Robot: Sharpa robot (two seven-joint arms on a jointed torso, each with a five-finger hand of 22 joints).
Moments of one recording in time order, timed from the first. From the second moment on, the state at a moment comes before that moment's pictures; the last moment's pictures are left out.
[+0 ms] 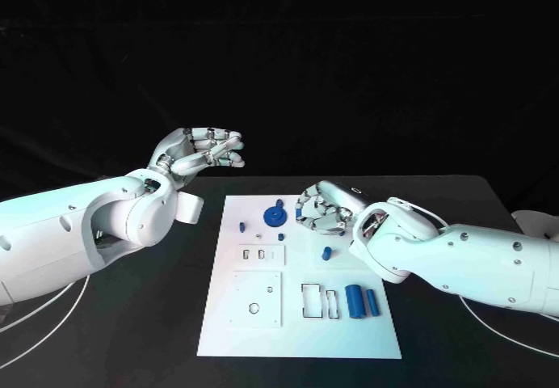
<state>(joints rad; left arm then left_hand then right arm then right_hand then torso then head) 1.34 -0.90 -0.09 1.57 -0.10 -0.34 0.43 1.50 -0.12 0.22 0.28 0.05 0.82 0.21 0.24 0.27 1.07 0.16 0.09 0.07 0.94 0.11 0.49 0.47 0.16 0.91 0.22 0.40 0.16 1.24 -0.74 -0.15 1.60 -1.33 -0.51 -0.21 1.21 -0.10 0.58 0.01 0.17 0.93 0.13 0.29 0.50 1.46 0.05 1.51 1.31 1.47 -0.03 1.57 1.31 0.05 1.47 0.08 1.46 1.31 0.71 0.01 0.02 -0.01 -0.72</state>
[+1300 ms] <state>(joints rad) 1.34 -0.88 -0.09 1.56 -0.10 -0.34 0.43 1.50 -0.12 0.23 0.28 0.05 0.82 0.21 0.24 0.27 1.07 0.16 0.09 0.07 0.94 0.11 0.49 0.47 0.17 0.91 0.22 0.40 0.16 1.15 -0.58 -0.17 1.57 -1.52 -0.42 -0.31 1.19 -0.10 0.58 0.01 0.17 0.91 0.14 0.29 0.50 1.46 0.05 1.51 1.31 1.47 -0.03 1.57 1.31 0.05 1.47 0.08 1.46 1.31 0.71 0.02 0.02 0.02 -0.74</state>
